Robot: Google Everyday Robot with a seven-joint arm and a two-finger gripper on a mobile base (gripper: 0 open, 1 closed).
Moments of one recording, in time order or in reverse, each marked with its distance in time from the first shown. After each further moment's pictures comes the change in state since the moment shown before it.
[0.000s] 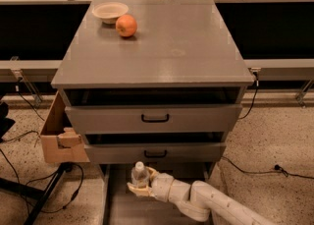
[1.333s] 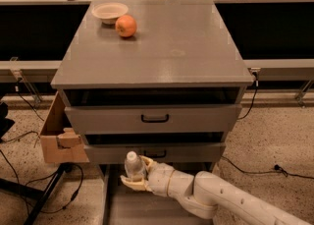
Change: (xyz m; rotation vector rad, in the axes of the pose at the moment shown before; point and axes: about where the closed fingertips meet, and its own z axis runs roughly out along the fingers) arm -0.134 0.035 -0.019 0.008 0.039 -0.095
